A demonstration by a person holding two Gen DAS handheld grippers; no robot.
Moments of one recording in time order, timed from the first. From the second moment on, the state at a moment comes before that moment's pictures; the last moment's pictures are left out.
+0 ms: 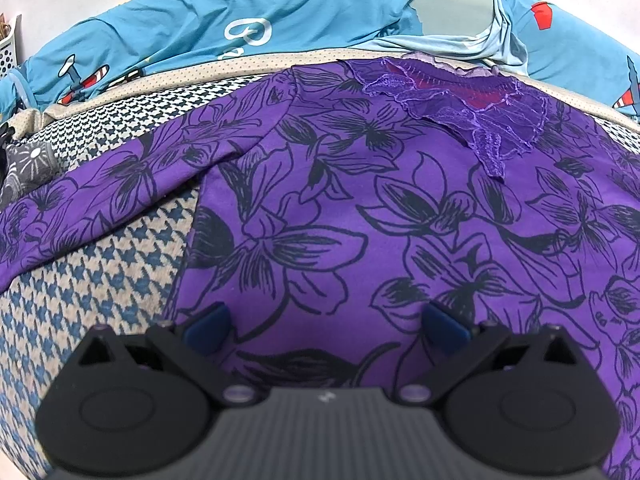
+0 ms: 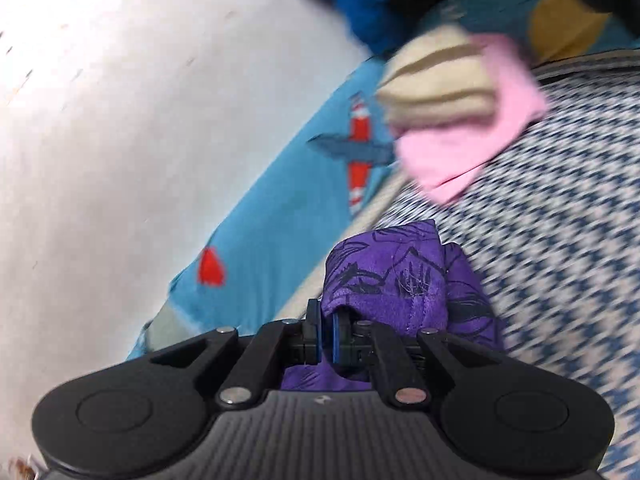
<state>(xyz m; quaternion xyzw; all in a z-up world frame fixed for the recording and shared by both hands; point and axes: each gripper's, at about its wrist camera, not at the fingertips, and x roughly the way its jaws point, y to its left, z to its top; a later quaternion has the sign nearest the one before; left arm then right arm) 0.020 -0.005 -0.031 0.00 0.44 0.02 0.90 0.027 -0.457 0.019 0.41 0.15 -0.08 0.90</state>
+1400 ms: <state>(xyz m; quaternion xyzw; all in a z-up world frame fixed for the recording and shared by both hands) 0.018 0.056 -0.017 -0.08 0.43 0.07 0.90 0.096 -0.141 -0.005 0.02 0.29 0.22 0.93</state>
